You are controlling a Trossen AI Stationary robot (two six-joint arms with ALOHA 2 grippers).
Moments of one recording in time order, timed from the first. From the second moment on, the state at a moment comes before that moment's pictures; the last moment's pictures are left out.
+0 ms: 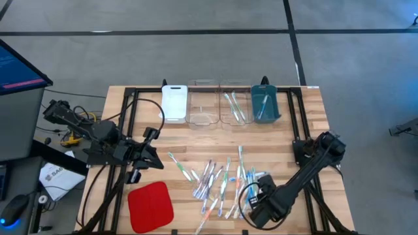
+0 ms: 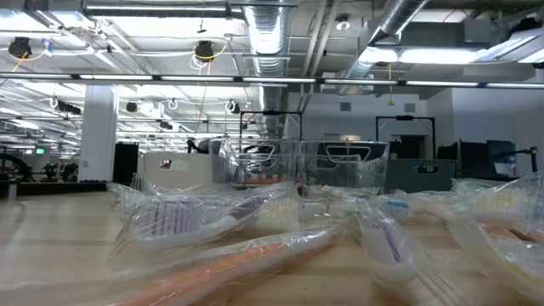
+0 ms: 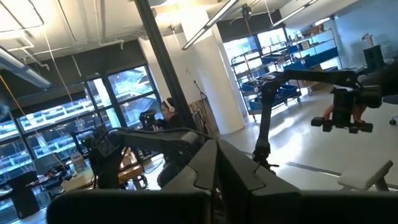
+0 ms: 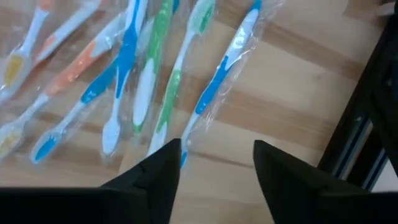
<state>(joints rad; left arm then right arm) -0.45 0.87 0.75 0.39 0.06 0.36 0.79 1.92 1.55 -1.43 -0.01 2.00</state>
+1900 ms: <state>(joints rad) -0.45 0.88 0.75 0.41 0.06 0.36 0.73 1.88 1.08 -0.92 -0.07 1.93</state>
